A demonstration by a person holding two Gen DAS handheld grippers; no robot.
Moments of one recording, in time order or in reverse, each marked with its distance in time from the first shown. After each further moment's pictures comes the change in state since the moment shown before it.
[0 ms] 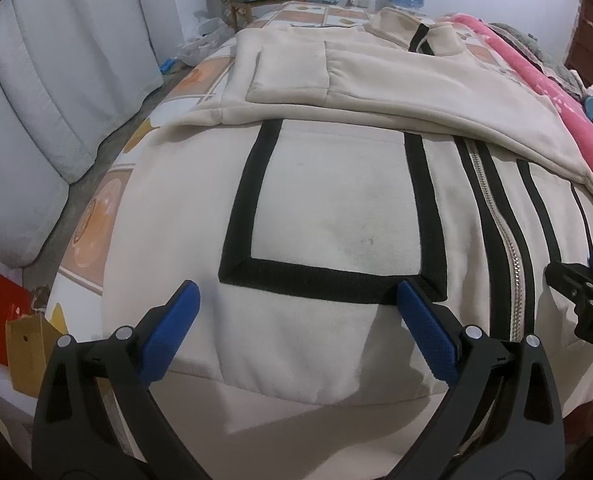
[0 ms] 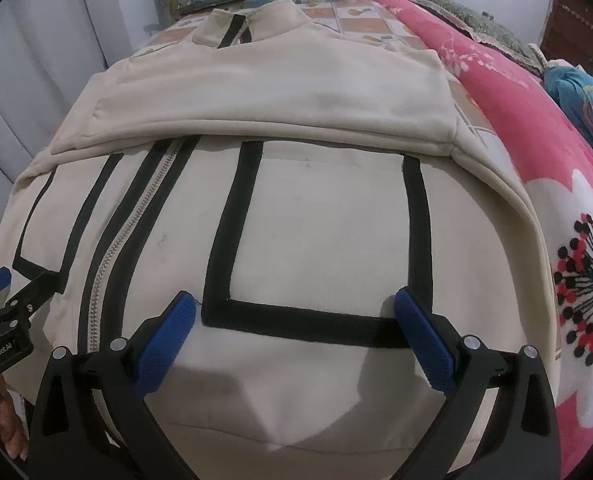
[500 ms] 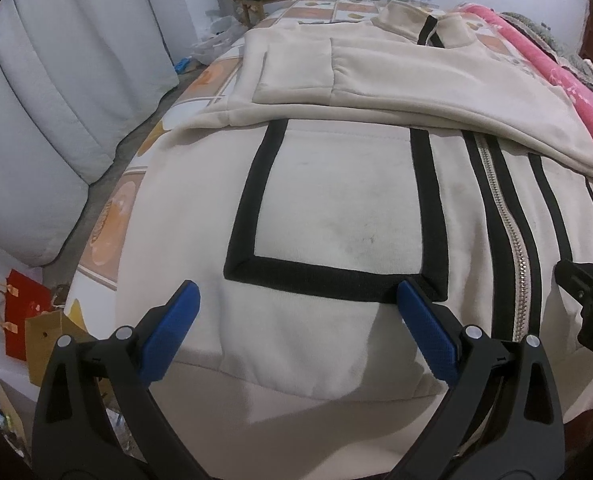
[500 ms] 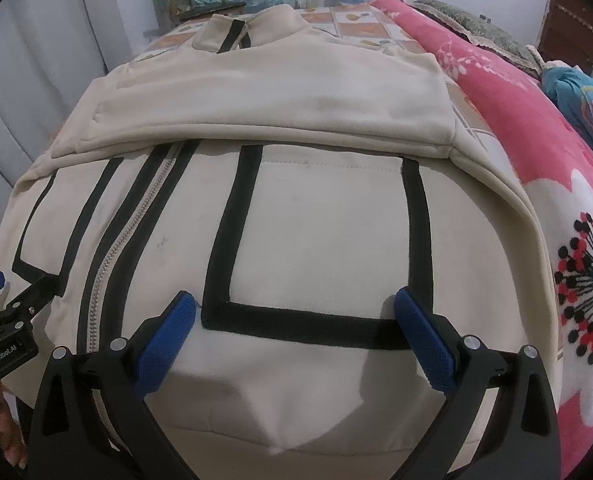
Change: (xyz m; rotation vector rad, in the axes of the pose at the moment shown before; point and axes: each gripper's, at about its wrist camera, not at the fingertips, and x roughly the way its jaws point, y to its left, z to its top) left arm -0.003 -0.012 0.003 0.014 0.024 0.091; right arm -0.001 0.000 -0.003 0.006 -0.033 -0.002
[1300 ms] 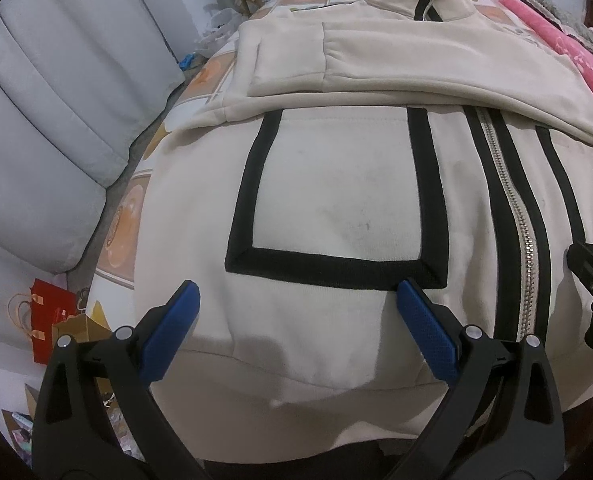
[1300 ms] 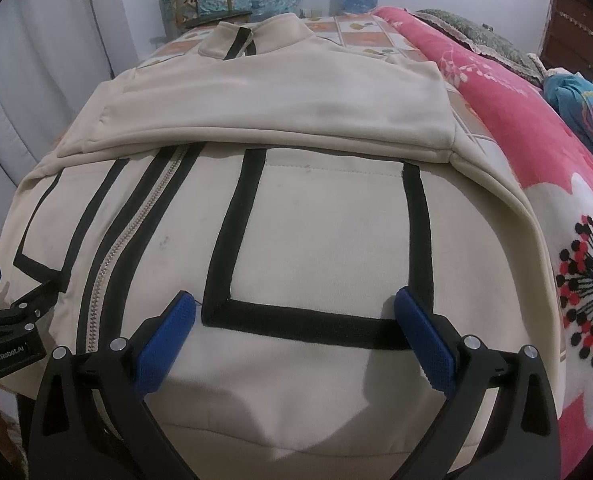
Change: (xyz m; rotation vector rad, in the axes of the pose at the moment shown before) left arm -0.002 -0.012 0.002 0.070 0.062 0.077; right arm -0.001 -0.001 -0.003 -0.015 -0.039 0.012
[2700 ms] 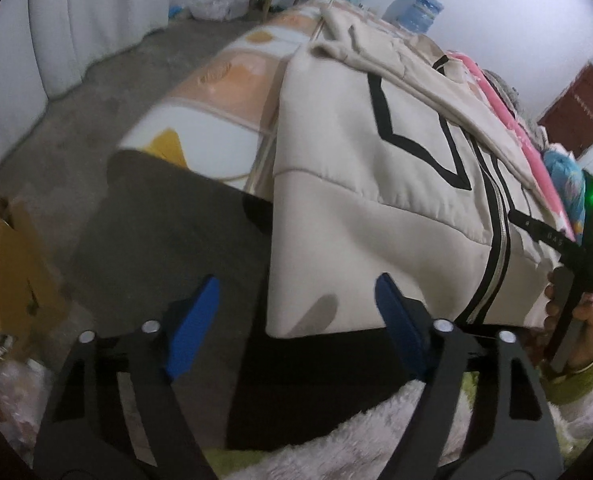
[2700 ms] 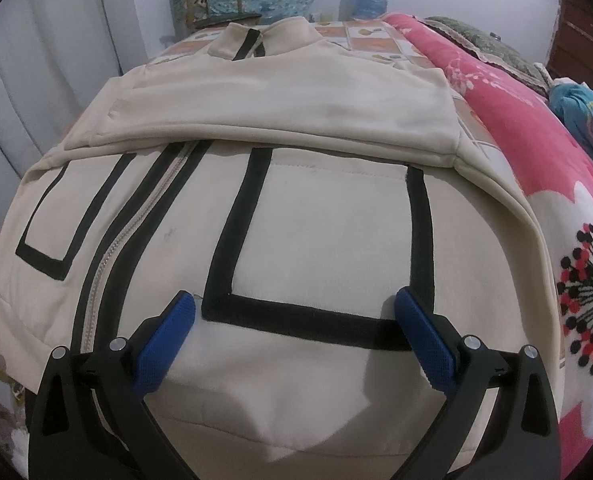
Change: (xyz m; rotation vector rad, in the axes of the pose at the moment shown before) left arm 0.005 0.151 -0.121 -0.290 -0.027 -0.482; right arm -0.002 0.001 -0.004 -0.031 -0.019 0.011
